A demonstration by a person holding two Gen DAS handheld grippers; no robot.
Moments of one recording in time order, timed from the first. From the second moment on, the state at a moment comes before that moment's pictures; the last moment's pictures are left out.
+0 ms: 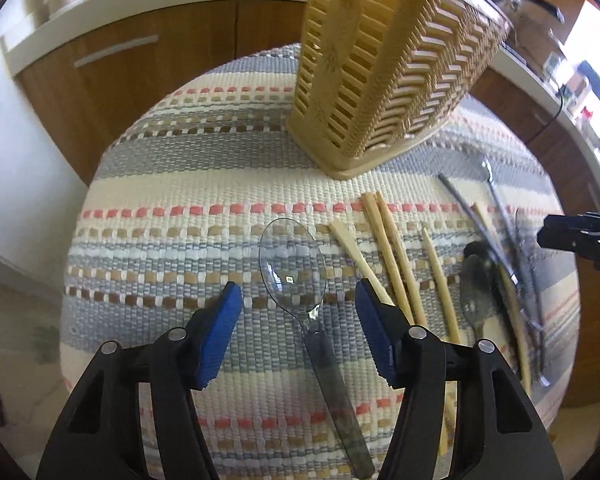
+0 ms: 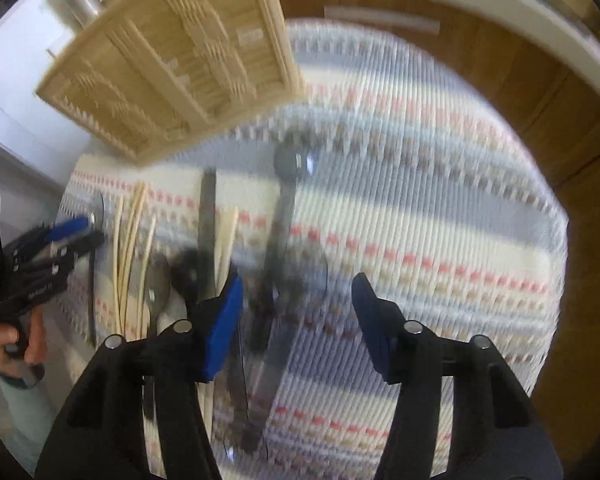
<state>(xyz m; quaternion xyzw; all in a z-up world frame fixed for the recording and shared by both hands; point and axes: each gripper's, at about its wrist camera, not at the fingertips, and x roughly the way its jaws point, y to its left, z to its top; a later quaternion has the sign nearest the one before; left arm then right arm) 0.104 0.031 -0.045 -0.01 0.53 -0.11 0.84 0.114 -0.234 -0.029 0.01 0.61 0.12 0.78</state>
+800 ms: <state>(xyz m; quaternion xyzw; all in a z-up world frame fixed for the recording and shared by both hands) 0.125 0.022 -0.024 -0.02 0.48 -0.12 0.87 0.108 -0.233 -0.020 -0.02 0.58 0.12 0.80</state>
